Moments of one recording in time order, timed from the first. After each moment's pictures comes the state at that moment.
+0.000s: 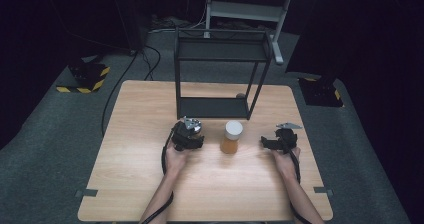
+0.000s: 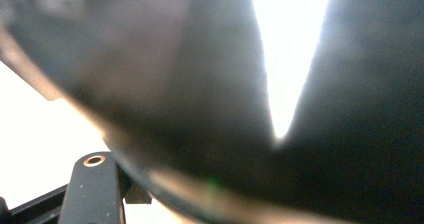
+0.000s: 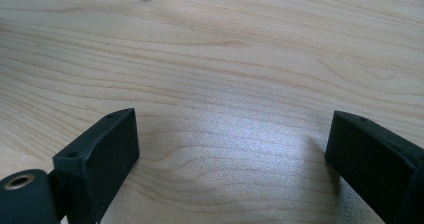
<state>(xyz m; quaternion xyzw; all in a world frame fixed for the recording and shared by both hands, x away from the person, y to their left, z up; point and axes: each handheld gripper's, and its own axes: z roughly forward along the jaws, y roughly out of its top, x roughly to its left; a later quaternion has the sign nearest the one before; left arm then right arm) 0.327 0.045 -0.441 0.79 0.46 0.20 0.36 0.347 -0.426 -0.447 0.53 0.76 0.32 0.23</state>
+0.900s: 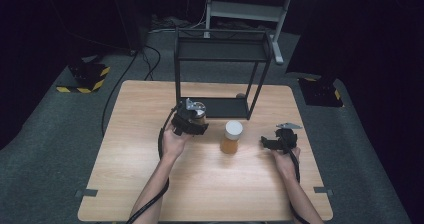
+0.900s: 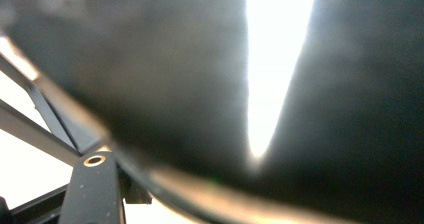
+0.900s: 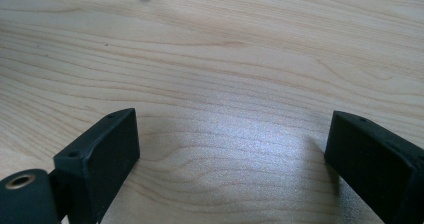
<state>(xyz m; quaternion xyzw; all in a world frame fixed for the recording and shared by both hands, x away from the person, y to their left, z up) 0.350 0.060 -0.346 0.81 0.41 0.16 0.38 0.347 -0.425 -0.447 0.53 0.75 0.32 0.23</state>
